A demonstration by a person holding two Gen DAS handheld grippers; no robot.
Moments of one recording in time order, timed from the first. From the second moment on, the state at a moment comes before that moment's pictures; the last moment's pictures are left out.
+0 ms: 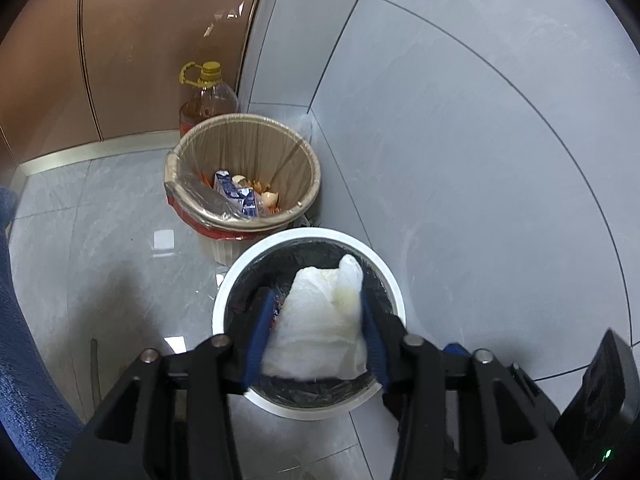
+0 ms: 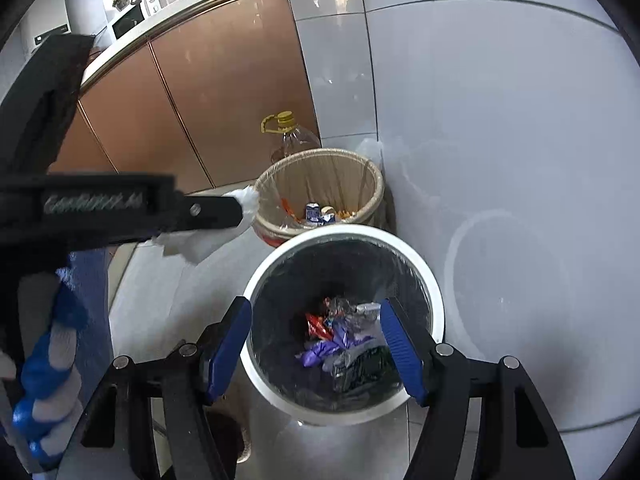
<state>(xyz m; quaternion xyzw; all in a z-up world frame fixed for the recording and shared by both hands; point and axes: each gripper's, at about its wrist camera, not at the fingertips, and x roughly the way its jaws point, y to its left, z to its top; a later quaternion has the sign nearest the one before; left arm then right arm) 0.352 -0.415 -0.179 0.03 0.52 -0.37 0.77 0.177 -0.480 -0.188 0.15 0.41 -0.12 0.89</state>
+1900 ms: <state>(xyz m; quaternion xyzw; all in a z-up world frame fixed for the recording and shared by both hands) 0.088 -0.089 -0.027 0.04 0.23 -0.15 0.96 0.028 -0.300 -0.040 0.10 0.20 -0.03 0.97</state>
